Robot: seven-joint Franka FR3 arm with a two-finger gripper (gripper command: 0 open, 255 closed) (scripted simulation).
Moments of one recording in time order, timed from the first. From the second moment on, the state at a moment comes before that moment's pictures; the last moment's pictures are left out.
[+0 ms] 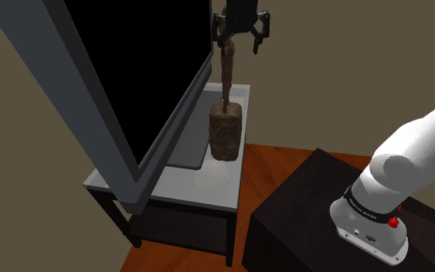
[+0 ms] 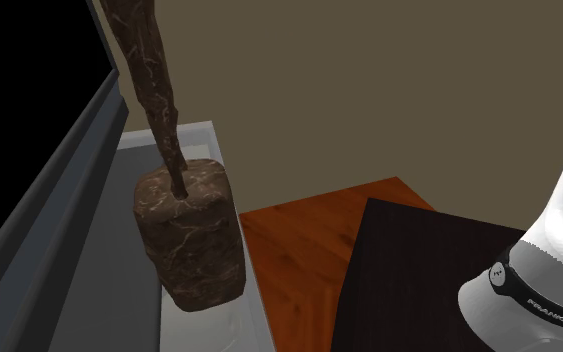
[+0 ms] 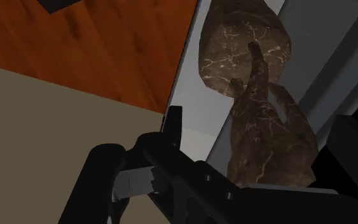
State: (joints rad) arm -0.11 -0.31 0.36 -1.86 -0.01 1.63 0.90
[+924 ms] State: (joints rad) arm -0.13 -0.21 0.43 -1.79 -0.10 1.70 1.07
